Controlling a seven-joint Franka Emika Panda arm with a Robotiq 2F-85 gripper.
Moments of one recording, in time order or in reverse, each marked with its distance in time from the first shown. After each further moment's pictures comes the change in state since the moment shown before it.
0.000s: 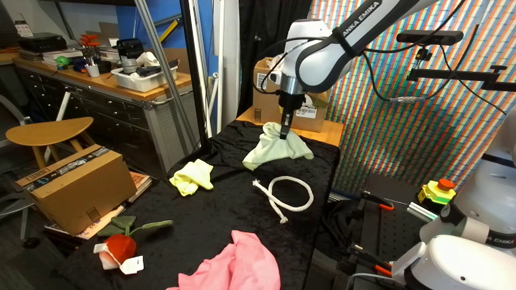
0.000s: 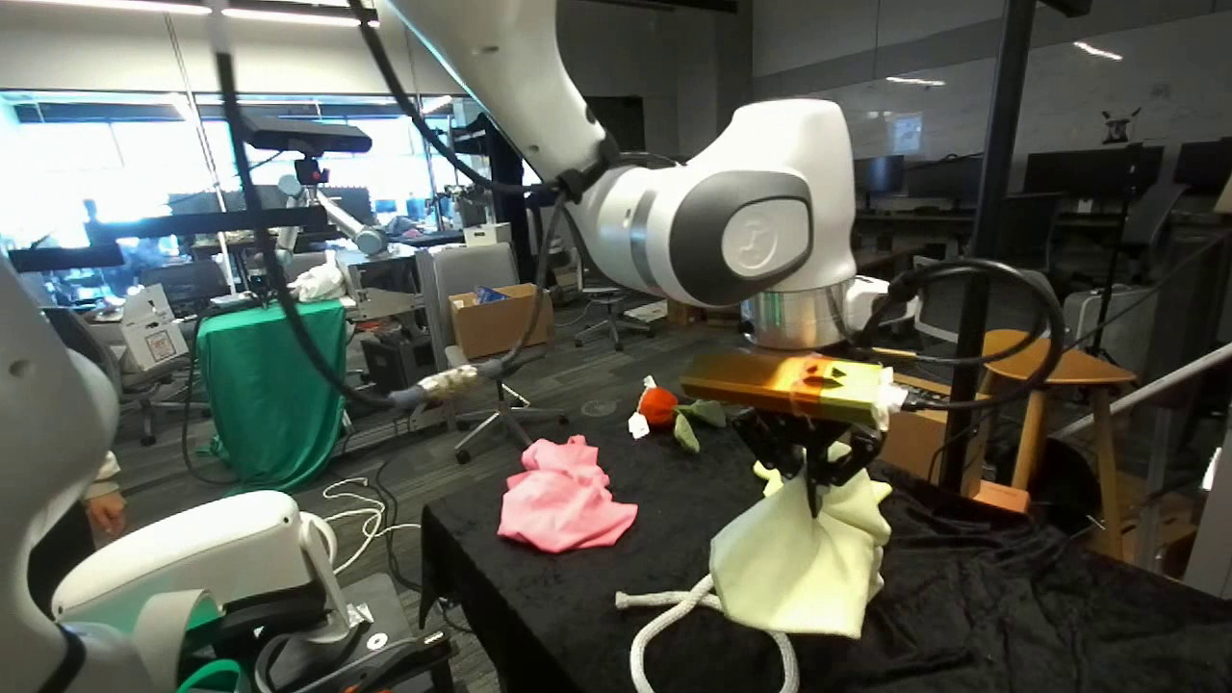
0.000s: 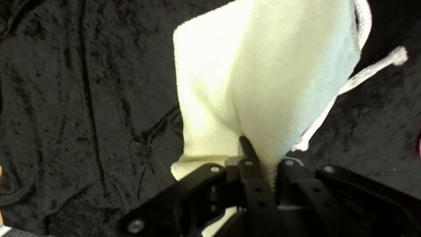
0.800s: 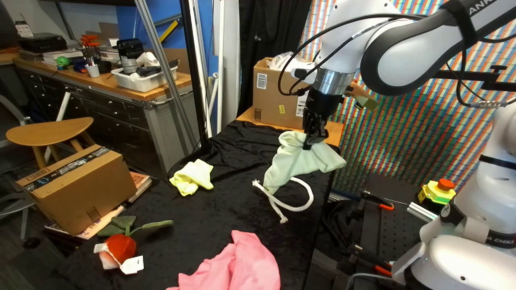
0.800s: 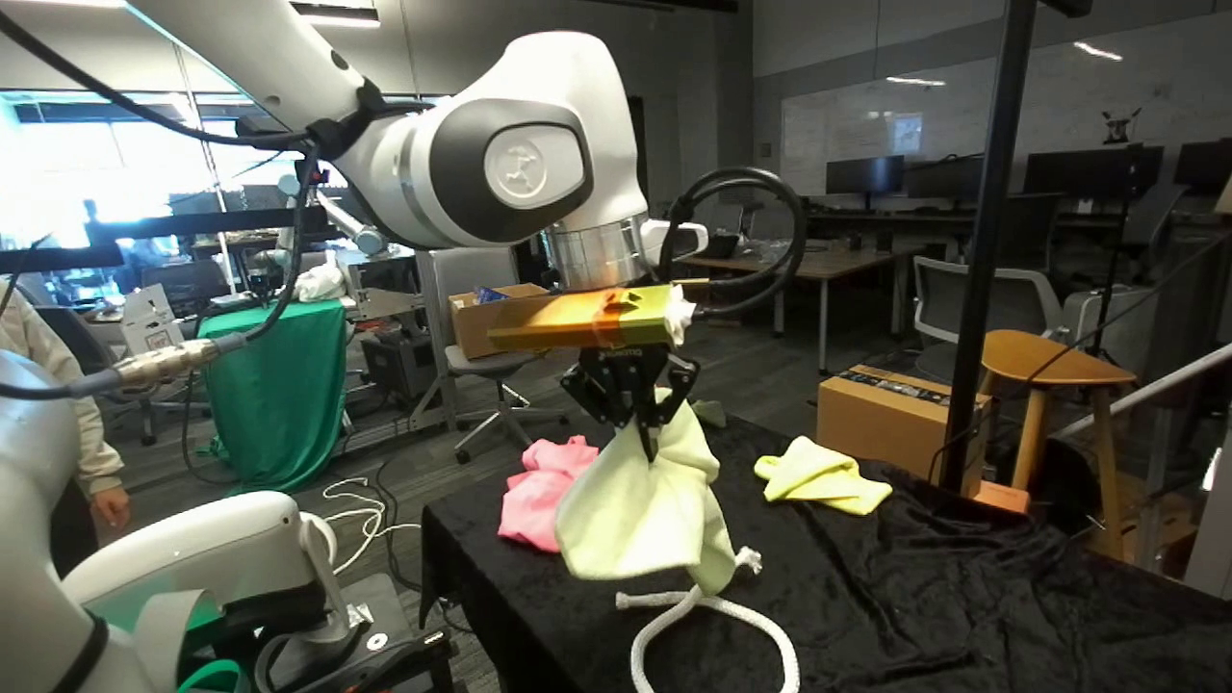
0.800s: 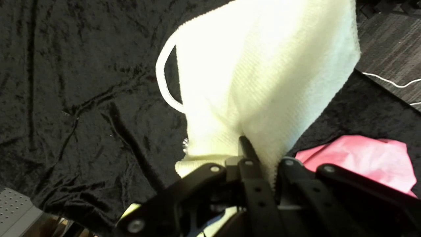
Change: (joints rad) arm 0.216 -0.448 0.002 -0.341 -0.024 -0.073 -0.041
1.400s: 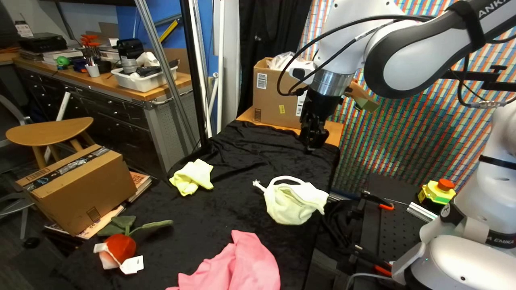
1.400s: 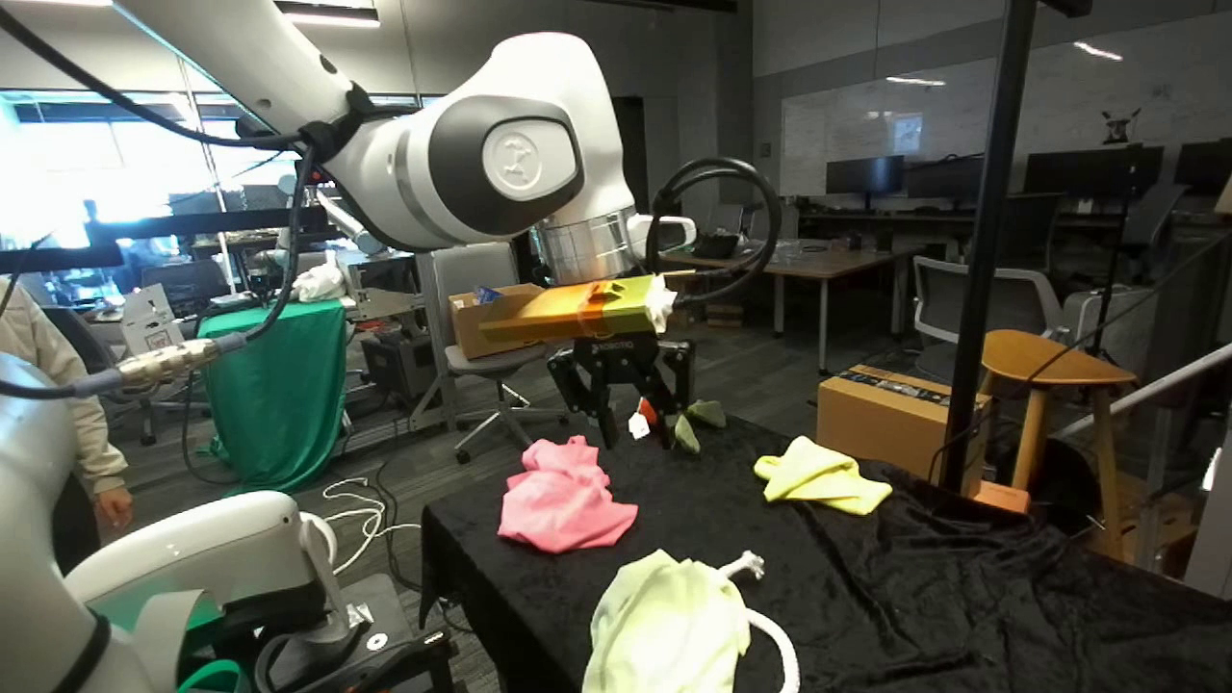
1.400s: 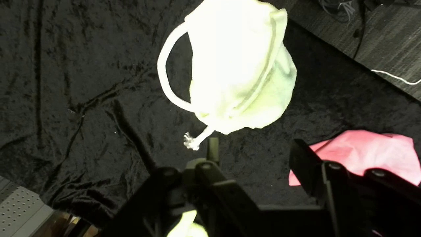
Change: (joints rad) arm 0.021 -0.001 0.013 0.005 -0.051 -0.001 0.095
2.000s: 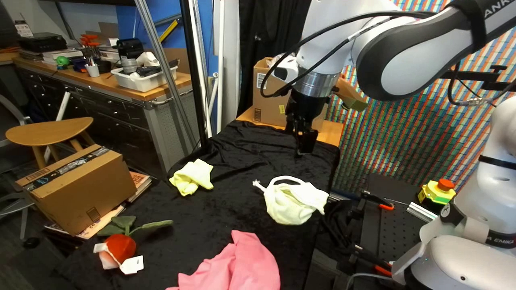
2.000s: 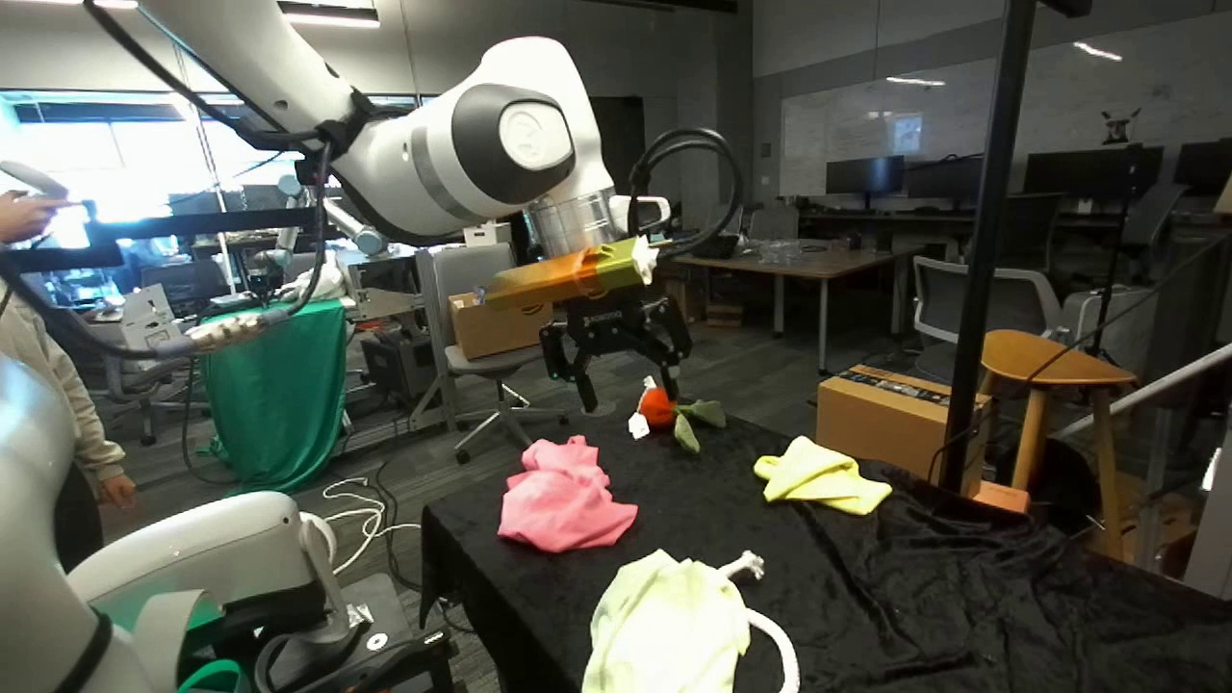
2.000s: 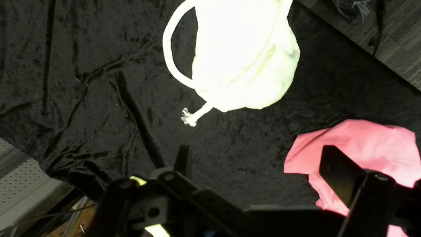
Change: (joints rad) arm 0.021 0.071 0.105 0.110 -0.090 -0.053 0.103
